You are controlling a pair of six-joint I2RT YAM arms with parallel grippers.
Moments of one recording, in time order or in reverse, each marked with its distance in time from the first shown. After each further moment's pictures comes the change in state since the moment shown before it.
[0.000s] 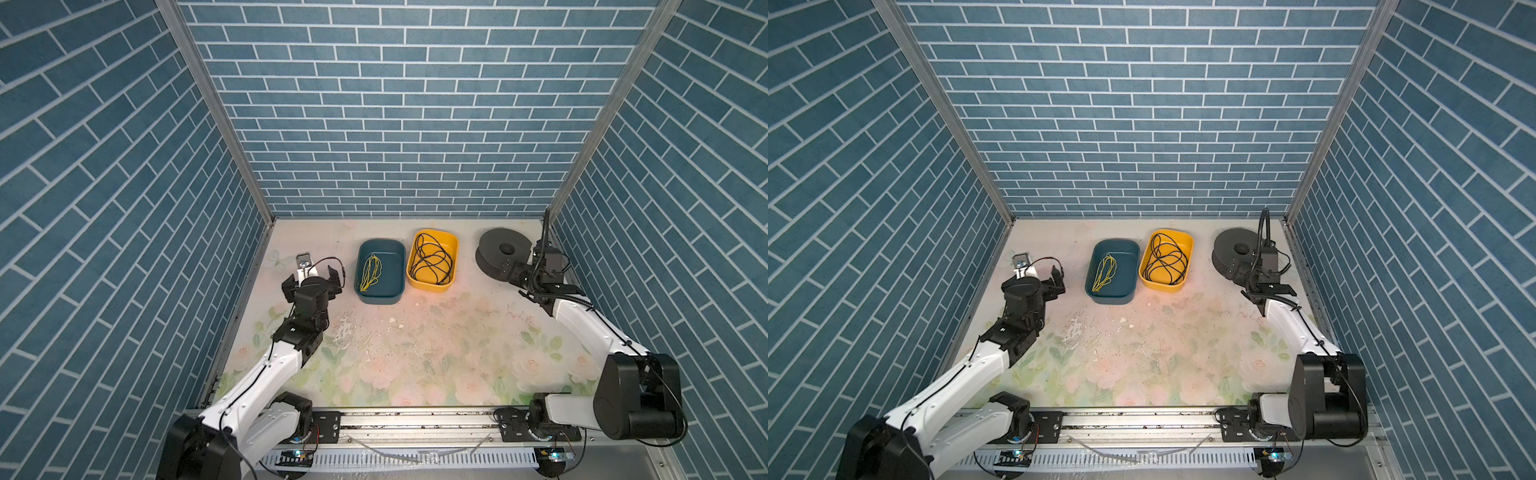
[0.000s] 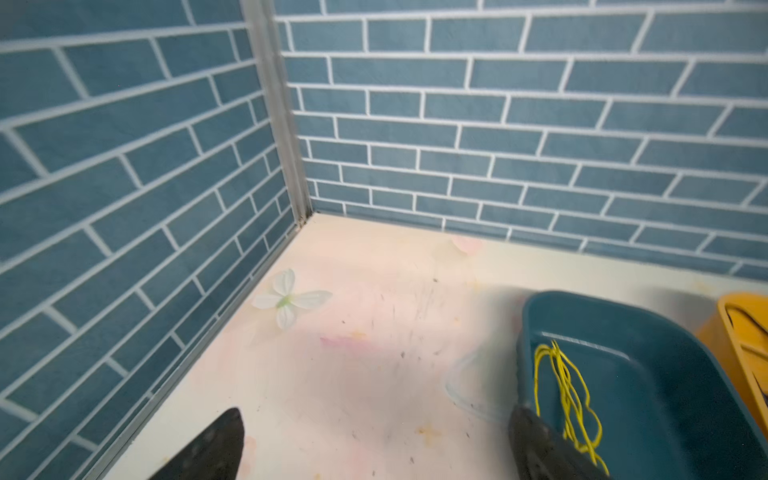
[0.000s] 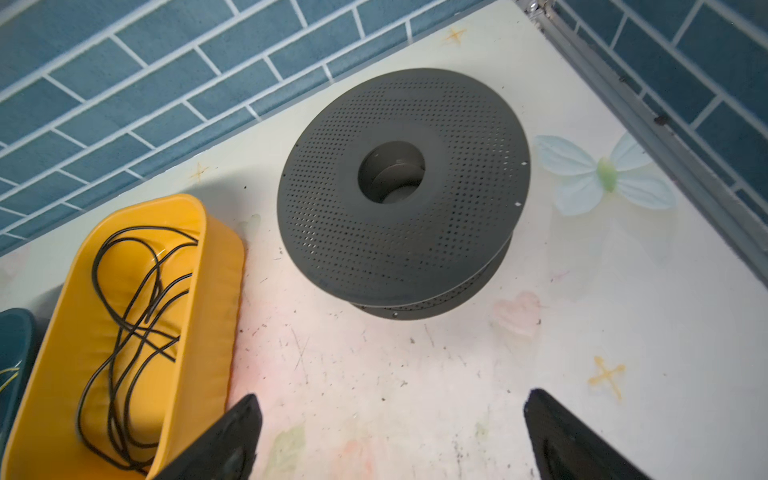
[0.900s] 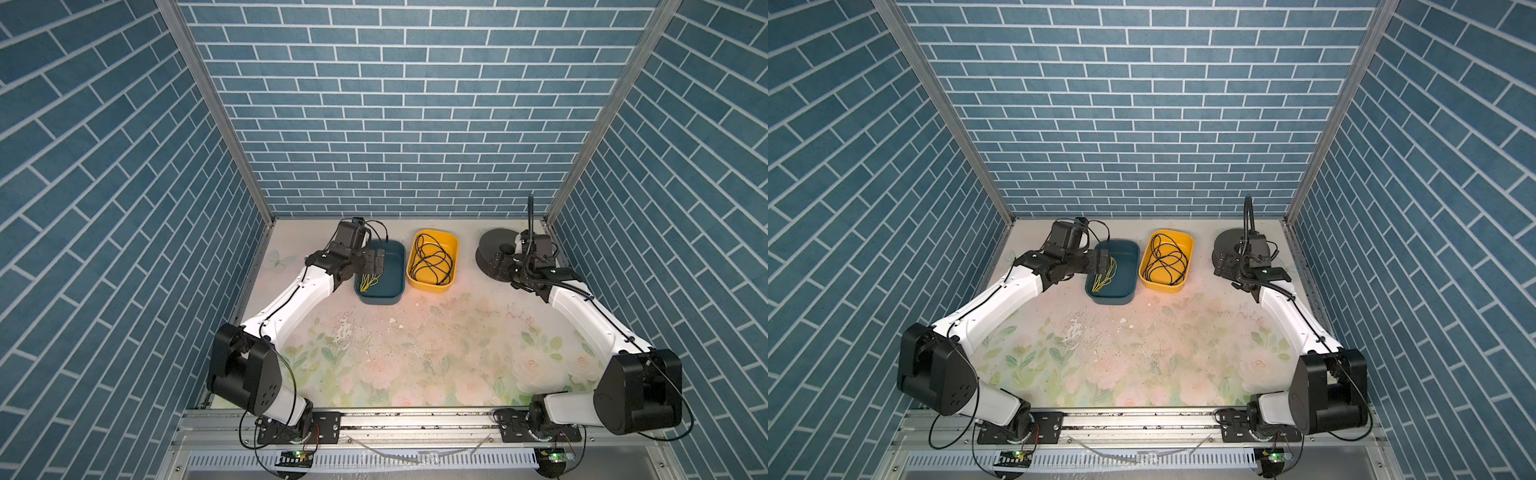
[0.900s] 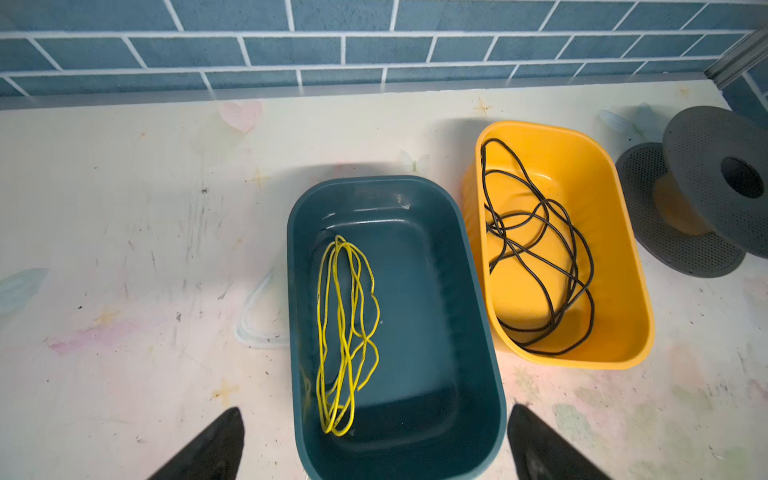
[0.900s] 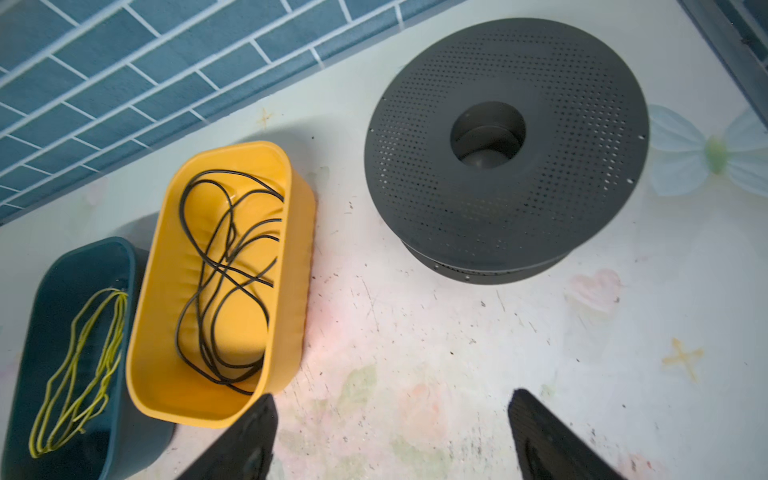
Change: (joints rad) left arm -0.038 0.469 0.690 -0.647 0.553 -0.081; right arm 0.089 0.056 0.204 -0.231 -0.089 0.011
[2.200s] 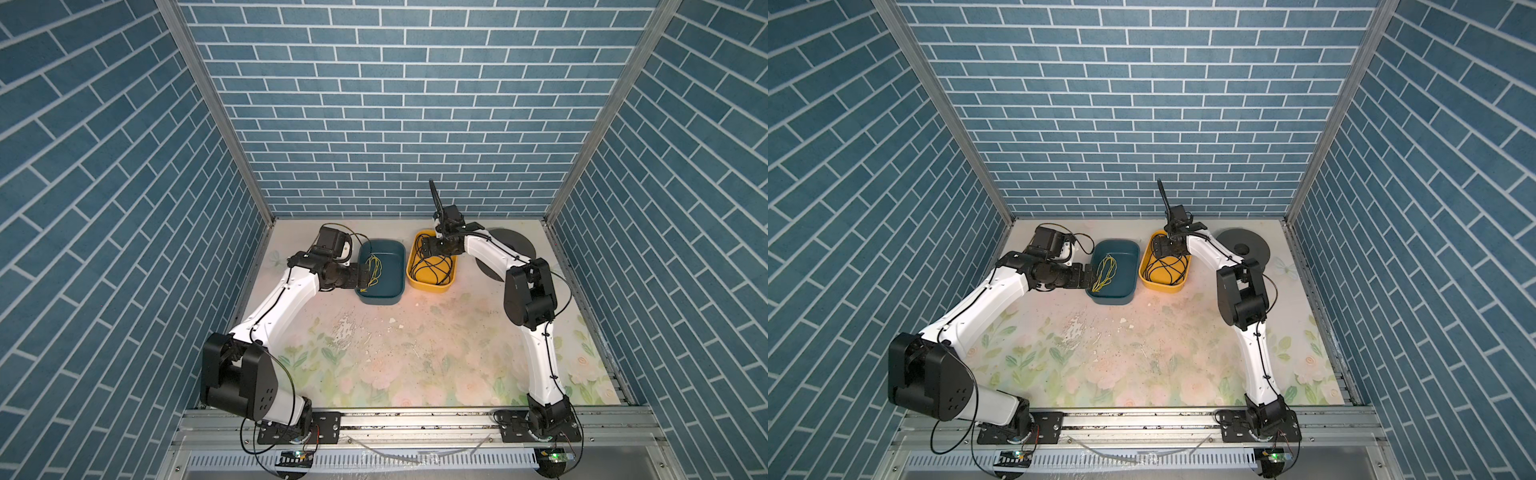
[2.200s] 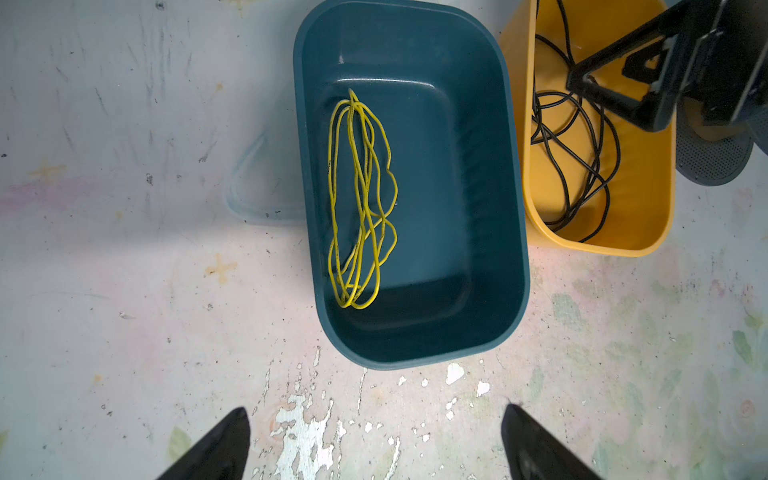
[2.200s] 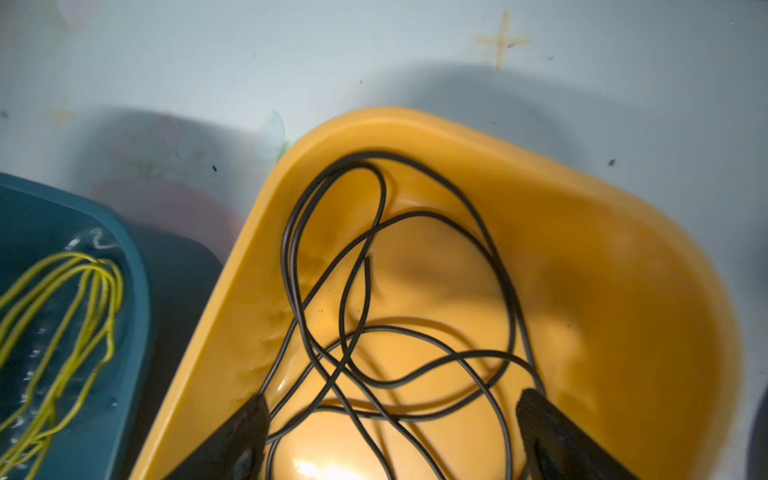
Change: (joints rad) left arm 0.130 -0.039 -0.048 -0.220 0.196 0.028; right arm 0.302 0.933 0.922 -0.200 0.002 -0.226
